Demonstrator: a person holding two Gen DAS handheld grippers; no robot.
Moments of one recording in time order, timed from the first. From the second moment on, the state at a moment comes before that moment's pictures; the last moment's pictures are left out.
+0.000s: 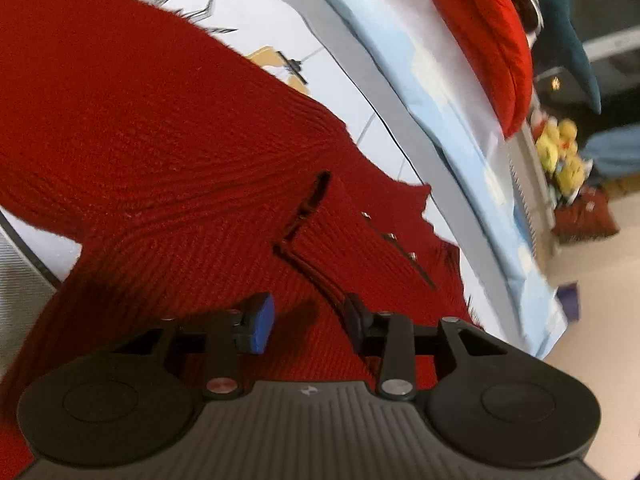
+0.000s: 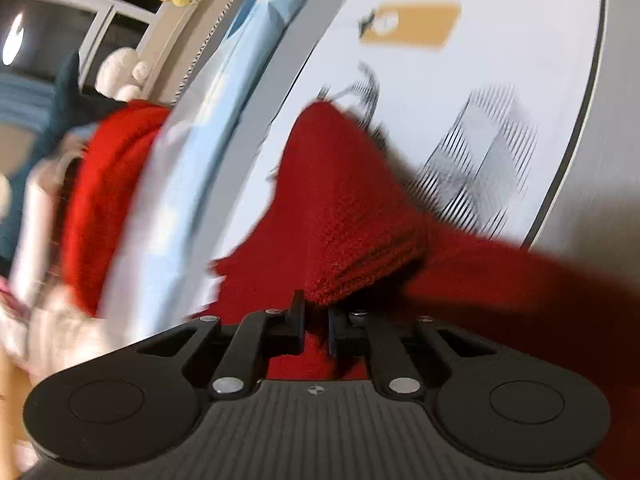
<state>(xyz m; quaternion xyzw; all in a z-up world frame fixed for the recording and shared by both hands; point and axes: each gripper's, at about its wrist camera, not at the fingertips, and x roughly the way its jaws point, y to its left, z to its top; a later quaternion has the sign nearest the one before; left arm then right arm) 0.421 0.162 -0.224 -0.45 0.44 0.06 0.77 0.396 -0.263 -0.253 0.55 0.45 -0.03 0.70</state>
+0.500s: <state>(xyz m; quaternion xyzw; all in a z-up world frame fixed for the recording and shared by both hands) 0.443 0.150 -0.221 -0.38 0.43 0.07 0.82 0.410 -0.282 -0.267 0.48 0.51 -0.11 0.71</state>
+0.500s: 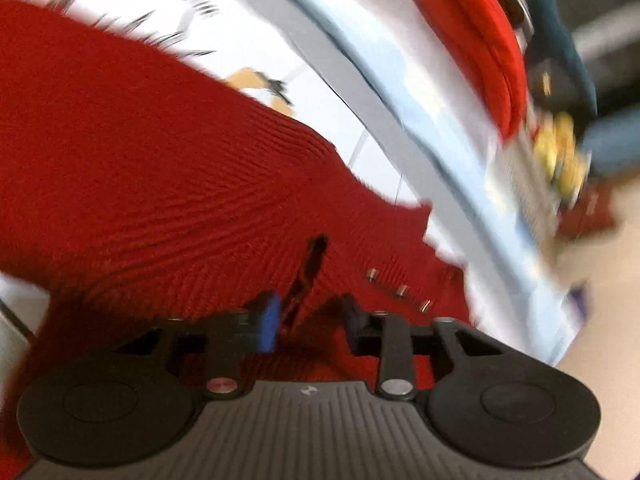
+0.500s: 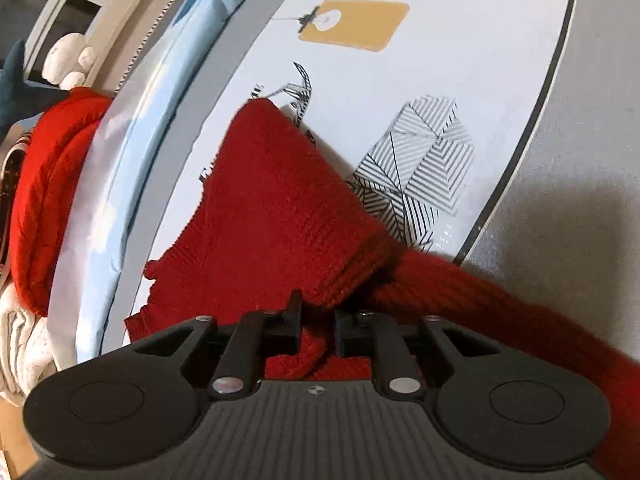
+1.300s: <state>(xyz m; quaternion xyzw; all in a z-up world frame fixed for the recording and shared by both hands) 0.432 0.147 -0.190 -0.22 0.49 0.10 0.84 0.396 -0.266 -0.261 0.45 0.50 -0.15 0.73</state>
